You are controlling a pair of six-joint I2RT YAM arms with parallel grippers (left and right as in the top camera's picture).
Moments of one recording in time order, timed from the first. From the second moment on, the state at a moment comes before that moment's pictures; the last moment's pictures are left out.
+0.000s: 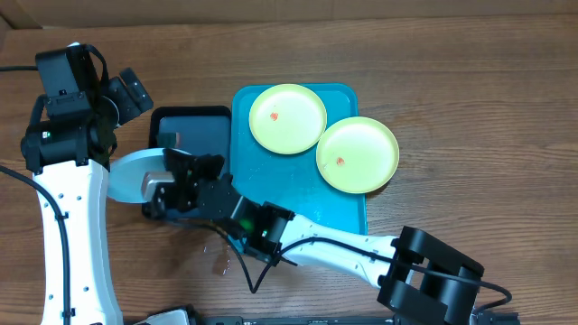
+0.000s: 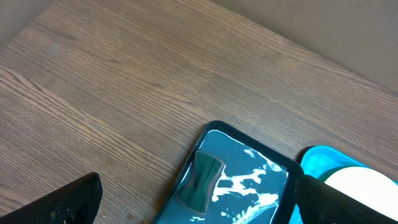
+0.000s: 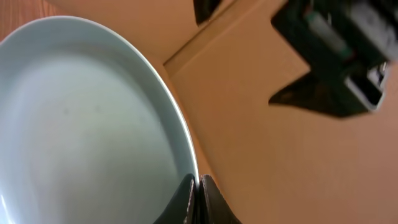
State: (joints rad) left arm 0.19 1.43 1.49 -0.87 -0.15 -0.32; right arm 1.15 1.95 1.29 0.55 0.35 -0.80
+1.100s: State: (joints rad) left arm 0.19 1.43 1.49 -0.87 -0.15 -0.32; right arm 1.15 1.95 1.30 0.53 0.51 -0.53
